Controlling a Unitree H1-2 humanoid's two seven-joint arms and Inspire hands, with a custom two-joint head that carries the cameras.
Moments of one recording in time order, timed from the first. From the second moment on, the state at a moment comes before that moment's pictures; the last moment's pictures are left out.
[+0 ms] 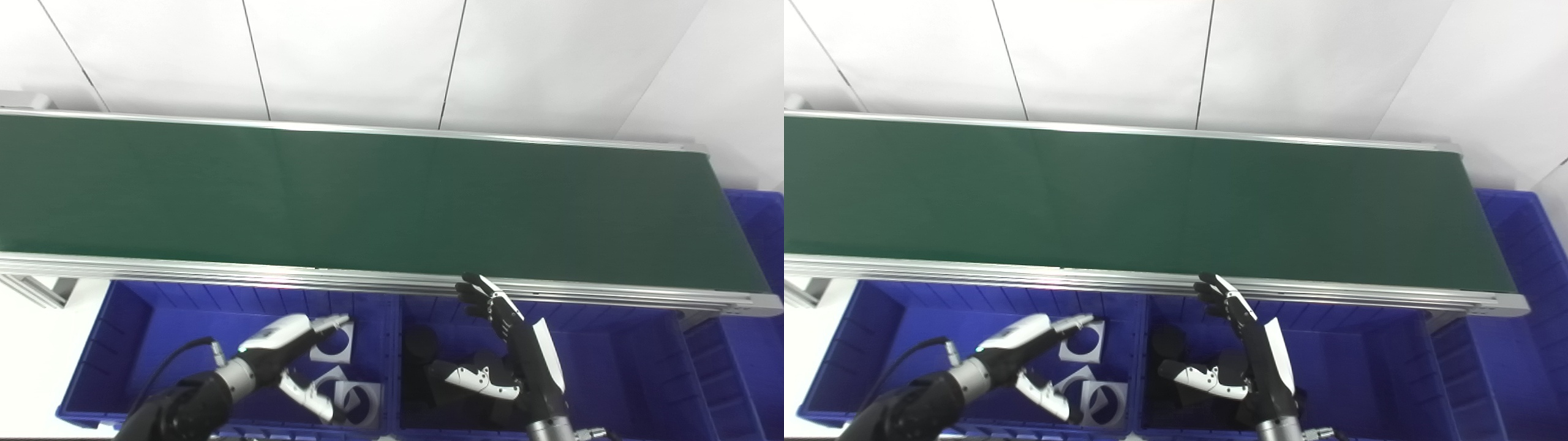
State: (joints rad) left arm 0.12 0.32 -0.30 0.01 0.36 -0.08 -0.41; right arm 0.36 -0.03 0.19 -0.14 -0.25 -0.27 0.05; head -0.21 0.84
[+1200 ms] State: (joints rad) left arm 0.20 0.15 -0.14 0.16 -0.12 -0.42 -0.38; right arm 0.36 -0.04 0.19 -0.15 -0.26 -0.22 0.06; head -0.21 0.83
